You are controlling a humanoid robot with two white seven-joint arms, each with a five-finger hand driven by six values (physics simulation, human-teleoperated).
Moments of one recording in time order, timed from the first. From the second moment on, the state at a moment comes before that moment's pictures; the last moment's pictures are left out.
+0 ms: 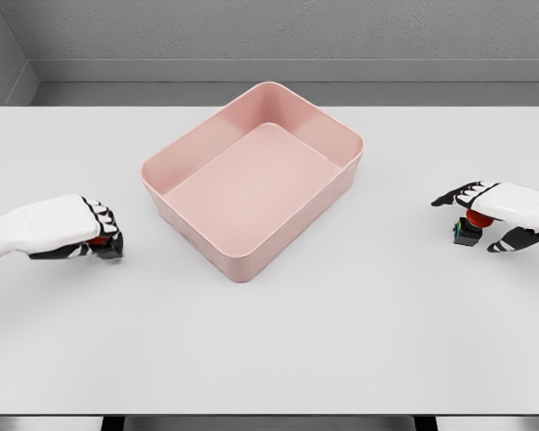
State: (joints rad) left arm -0.43 1.12 -0.70 -1.62 -0.38 -0.61 -0.19; right arm -0.48 -1.05 0.70 -1.33 0.26 -0.57 0.30
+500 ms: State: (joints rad) left arm -0.45 1.12 -0.59 -1.72 -0.37 -0.61 -0.19; right arm -0.48 -1.05 0.70 -1.33 0.26 -0.58 0.31
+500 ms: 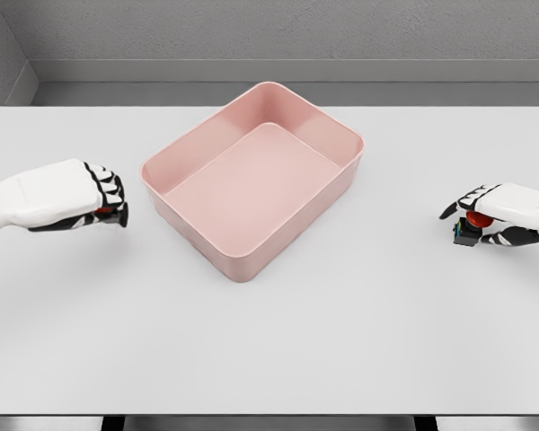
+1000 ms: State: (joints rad) left arm -0.56 1.07 -0.54 -1.76 -0.36 -0.61 -0.19; right arm -0.50 -1.05 0.69 -1.34 0.26 -0.58 0.31
